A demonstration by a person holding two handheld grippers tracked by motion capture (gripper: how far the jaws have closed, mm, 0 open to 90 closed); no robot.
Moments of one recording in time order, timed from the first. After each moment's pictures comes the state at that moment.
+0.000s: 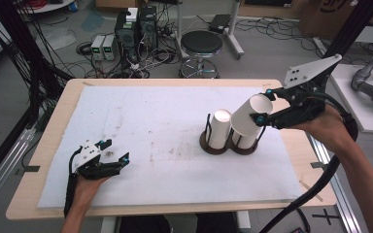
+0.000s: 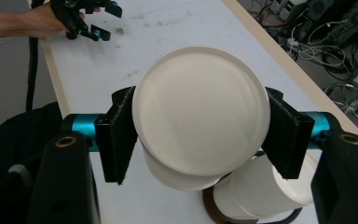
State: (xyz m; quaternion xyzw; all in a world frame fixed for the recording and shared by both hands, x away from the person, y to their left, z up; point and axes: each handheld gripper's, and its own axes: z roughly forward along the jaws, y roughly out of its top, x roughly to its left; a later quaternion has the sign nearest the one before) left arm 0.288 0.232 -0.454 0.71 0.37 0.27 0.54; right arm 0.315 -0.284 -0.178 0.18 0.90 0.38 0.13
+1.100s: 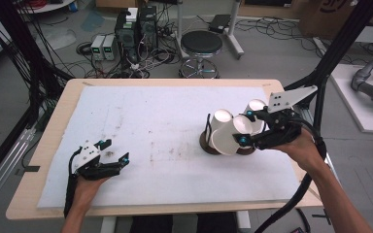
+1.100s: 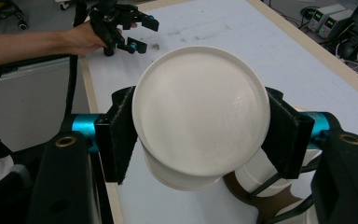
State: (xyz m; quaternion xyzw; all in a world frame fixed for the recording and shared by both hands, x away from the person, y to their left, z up) left arm 0.287 0.233 -0.454 0.71 0.37 0.27 0.54; right arm 0.309 -0.267 -0.241 0.17 0.87 0.45 0.08
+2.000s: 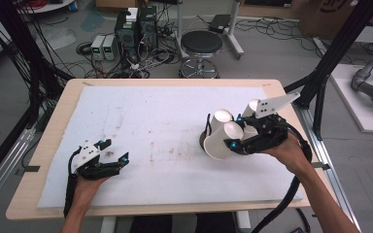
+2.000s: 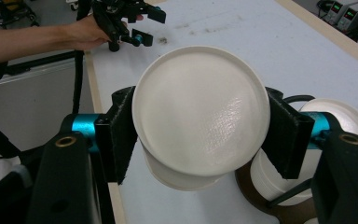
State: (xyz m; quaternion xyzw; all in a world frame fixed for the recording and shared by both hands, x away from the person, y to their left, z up) left arm 0.287 0.233 -0.454 0.70 0.37 0.27 0.54; right arm 0.317 -0.253 -0.269 0.17 0.88 0.45 0.05
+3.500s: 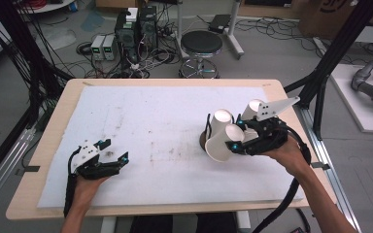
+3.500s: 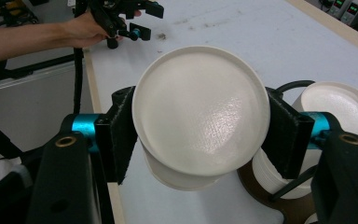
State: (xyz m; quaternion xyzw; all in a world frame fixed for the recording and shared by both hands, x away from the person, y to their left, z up) left arm 0.288 0.234 -0.454 0.70 0.38 0.27 0.54; right arm 0.320 -0.261 -0.283 0.18 0.87 0.46 0.04
